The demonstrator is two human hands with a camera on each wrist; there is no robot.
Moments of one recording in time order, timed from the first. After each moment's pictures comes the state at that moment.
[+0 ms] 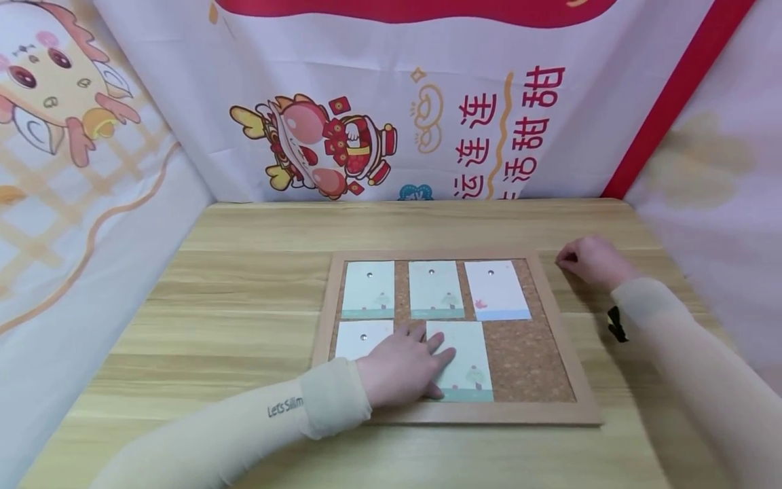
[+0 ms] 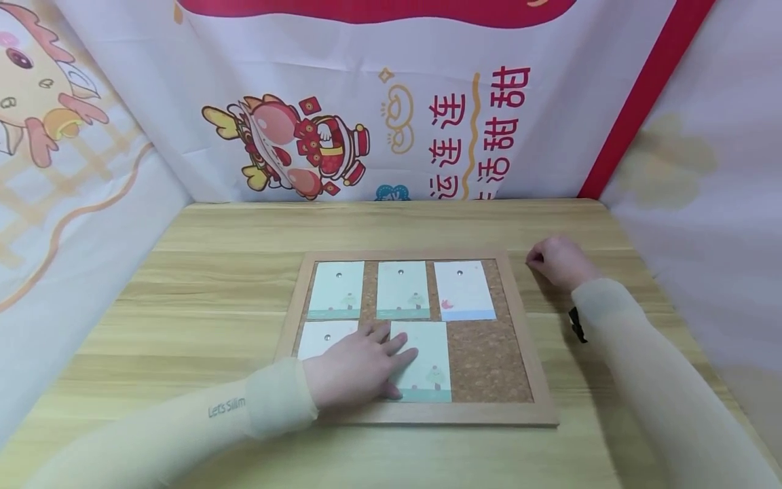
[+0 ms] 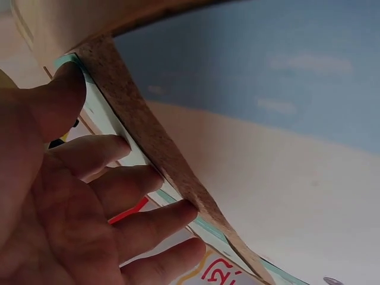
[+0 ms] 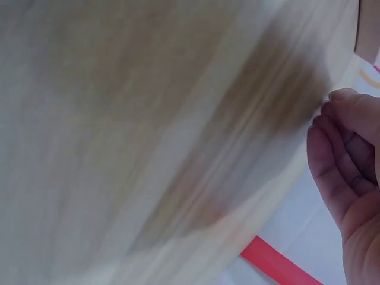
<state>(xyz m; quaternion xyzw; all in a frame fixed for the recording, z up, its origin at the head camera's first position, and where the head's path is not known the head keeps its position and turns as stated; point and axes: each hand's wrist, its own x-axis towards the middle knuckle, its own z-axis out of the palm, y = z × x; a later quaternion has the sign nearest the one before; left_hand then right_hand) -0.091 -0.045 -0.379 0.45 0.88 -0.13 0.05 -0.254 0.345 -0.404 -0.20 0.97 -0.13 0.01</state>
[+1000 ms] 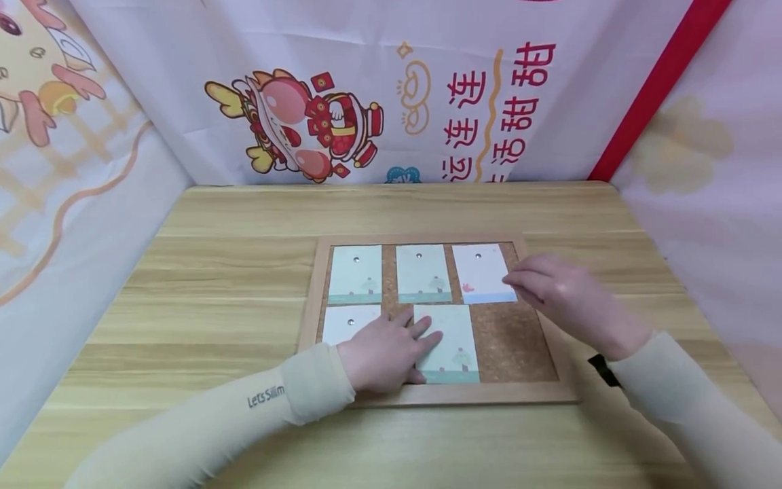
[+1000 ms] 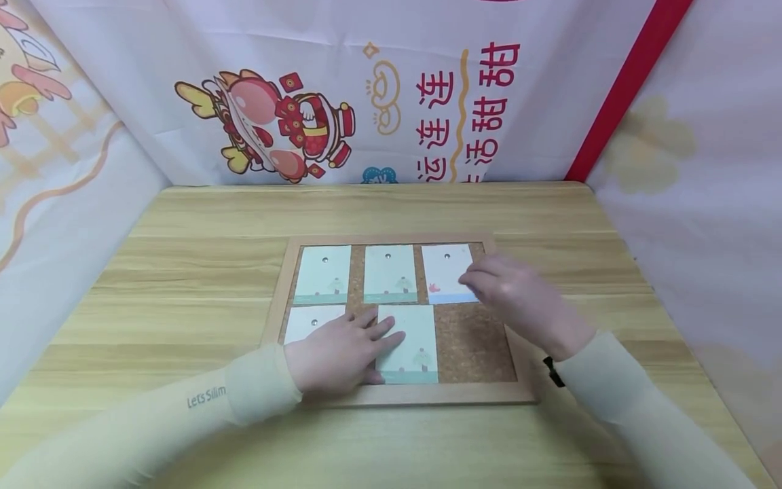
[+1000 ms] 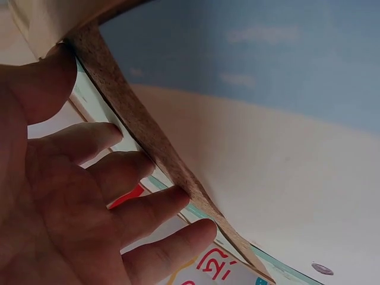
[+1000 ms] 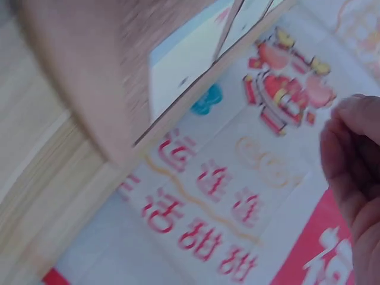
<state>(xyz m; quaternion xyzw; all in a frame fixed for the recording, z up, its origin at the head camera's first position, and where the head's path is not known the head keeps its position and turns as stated) -0.092 -0.051 -0.379 0.46 0.88 -0.10 0.09 -0.120 0.244 -0.345 -0.47 0.82 -0.13 -0.28</state>
